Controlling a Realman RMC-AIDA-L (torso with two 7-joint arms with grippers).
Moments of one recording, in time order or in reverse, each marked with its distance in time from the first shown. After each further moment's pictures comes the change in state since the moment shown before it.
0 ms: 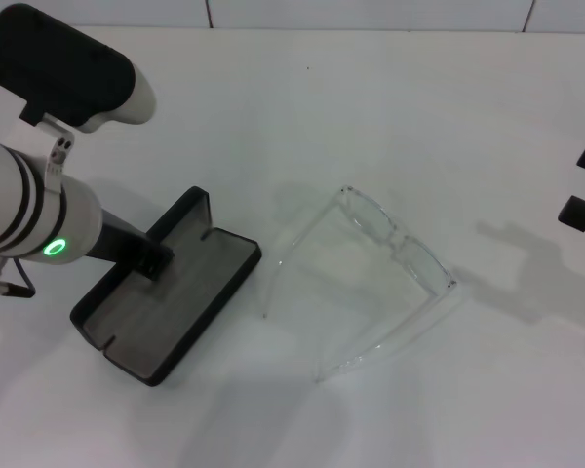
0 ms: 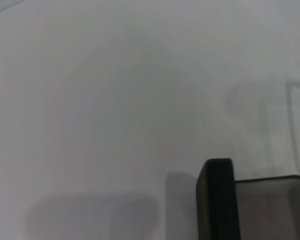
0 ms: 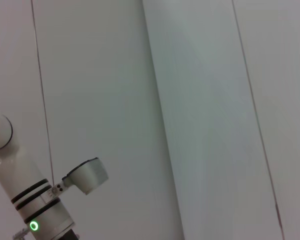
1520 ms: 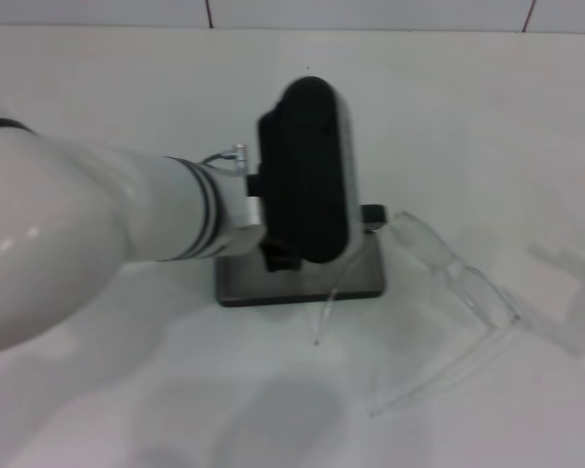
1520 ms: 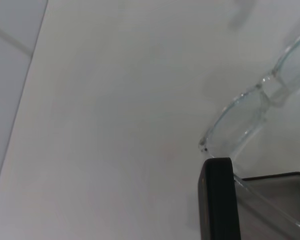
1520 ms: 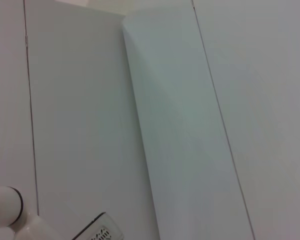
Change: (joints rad) left arm -0.098 -0.008 0.309 -0.162 0.000 -0.418 0.687; right arm -0.110 0.010 0.183 0.036 -0.004 -0.198 -0.025
